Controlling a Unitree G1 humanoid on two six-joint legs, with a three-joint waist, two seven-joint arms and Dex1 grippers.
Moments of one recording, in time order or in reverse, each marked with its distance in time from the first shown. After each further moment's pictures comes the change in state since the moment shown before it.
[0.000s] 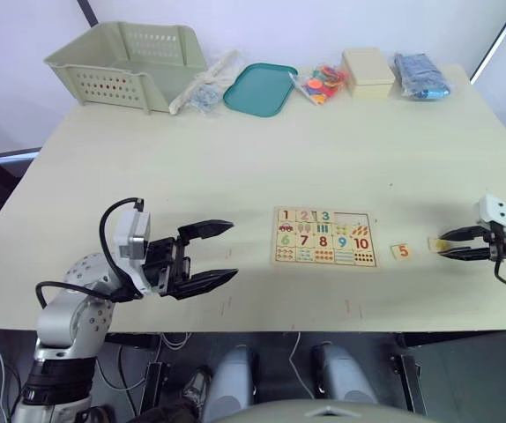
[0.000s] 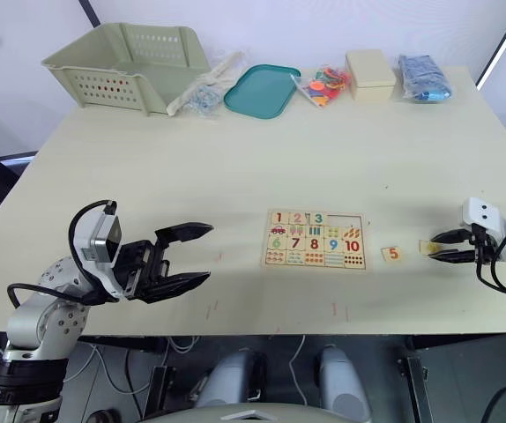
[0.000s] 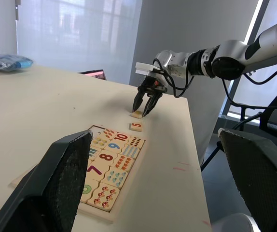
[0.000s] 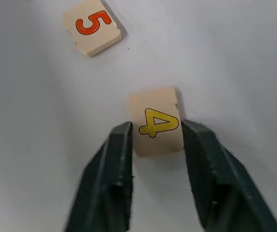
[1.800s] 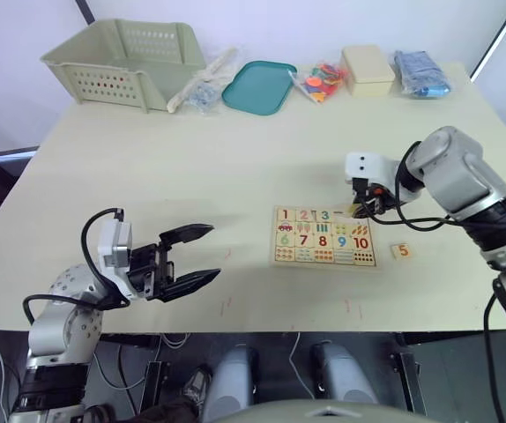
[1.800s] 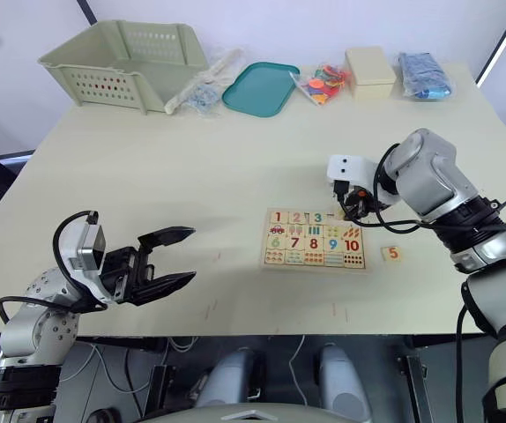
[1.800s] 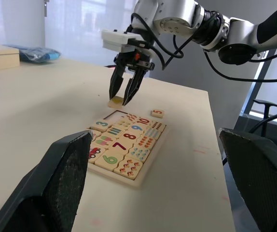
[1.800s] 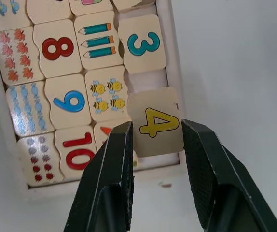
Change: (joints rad) left arm 0.044 0.001 0.050 0.126 0.031 -0.125 -0.038; right arm -0.303 0.207 0.560 -0.938 -0.170 1.112 -0.199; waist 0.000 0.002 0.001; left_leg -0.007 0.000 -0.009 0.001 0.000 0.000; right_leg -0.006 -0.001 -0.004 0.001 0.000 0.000
